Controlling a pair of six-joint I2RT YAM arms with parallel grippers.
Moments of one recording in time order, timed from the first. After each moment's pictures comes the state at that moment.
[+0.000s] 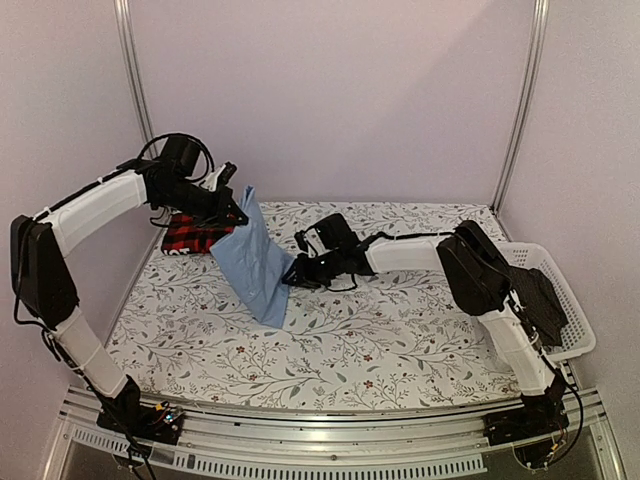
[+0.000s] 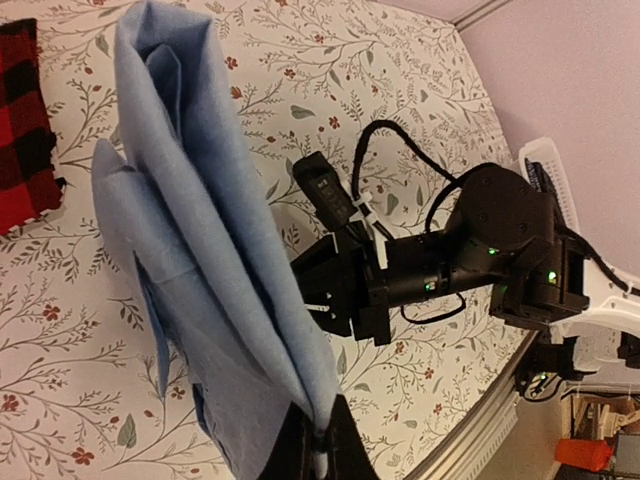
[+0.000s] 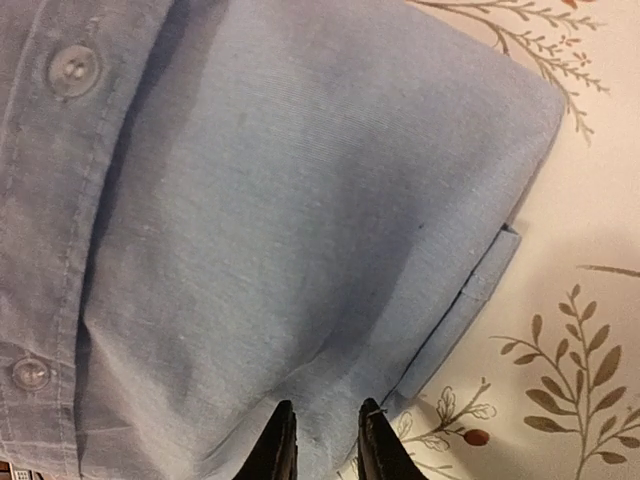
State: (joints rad) left arm -0.31 1.64 1.48 -0.73 0.52 -0.27; right arm 0.81 2.50 1.89 -0.07 -0.46 0.68
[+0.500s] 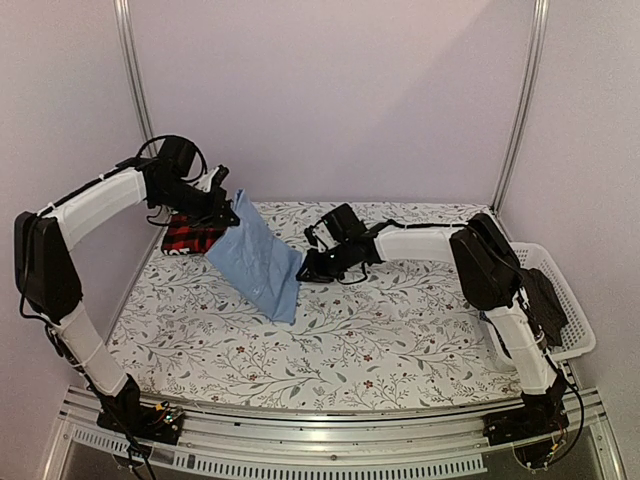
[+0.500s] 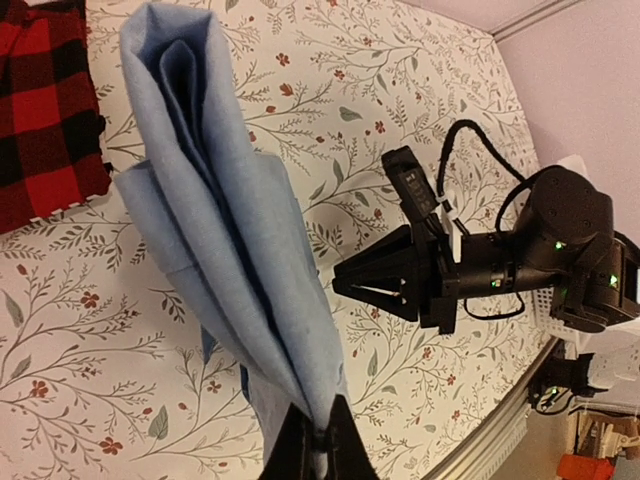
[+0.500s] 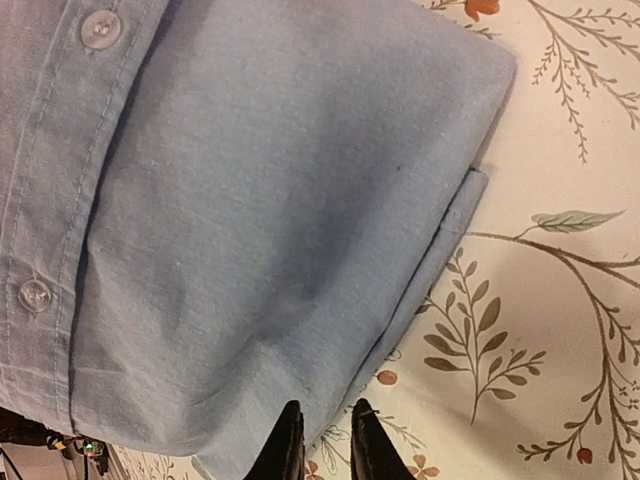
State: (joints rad) left arm -0.26 1.69 1.51 -0.78 0.48 -0.25; right arm 0.77 2.43 1.89 -0.27 -0.41 0.55
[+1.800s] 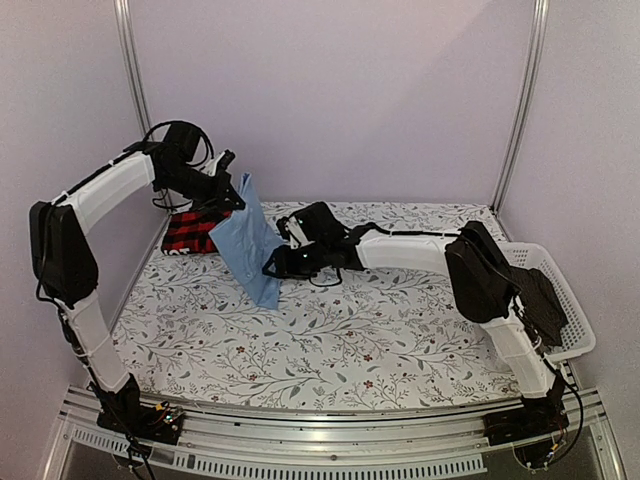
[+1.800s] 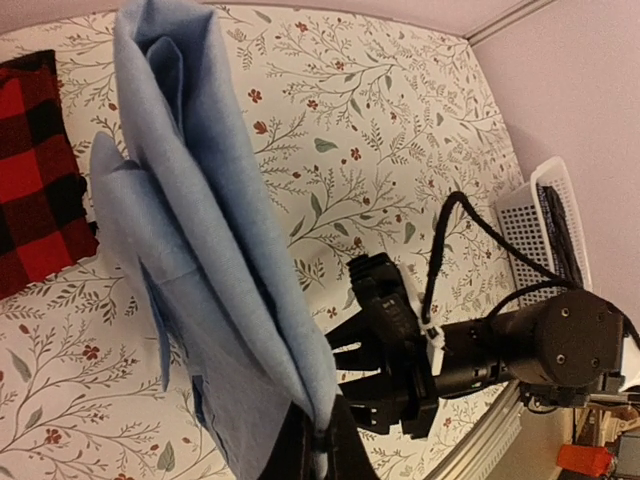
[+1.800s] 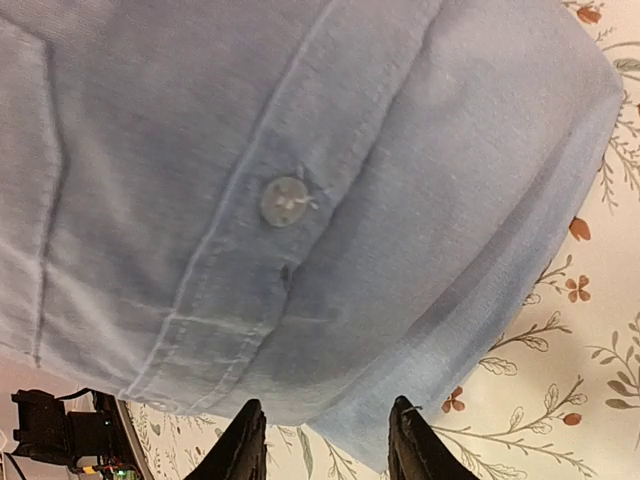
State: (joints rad) left arm -0.24 1.82 1.74 -0.86 0.54 -0.19; right arm 0.89 2.46 1.99 -0.17 -0.34 0.62
